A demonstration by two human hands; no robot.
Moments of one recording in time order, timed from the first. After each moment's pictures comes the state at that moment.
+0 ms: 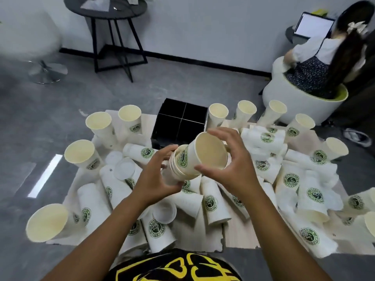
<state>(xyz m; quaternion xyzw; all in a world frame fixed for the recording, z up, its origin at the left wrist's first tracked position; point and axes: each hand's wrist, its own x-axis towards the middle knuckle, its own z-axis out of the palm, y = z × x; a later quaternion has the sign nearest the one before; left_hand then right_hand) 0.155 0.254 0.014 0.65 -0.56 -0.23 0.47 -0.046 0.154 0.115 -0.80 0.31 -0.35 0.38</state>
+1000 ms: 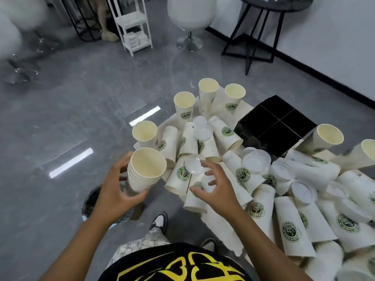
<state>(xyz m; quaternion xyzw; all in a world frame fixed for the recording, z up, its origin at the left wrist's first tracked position) 0.093 0.535 -0.003 0.86 -0.21 -0.03 0.46 -0.001 0.247 -0.021 -0.82 0.13 -0.04 0.56</state>
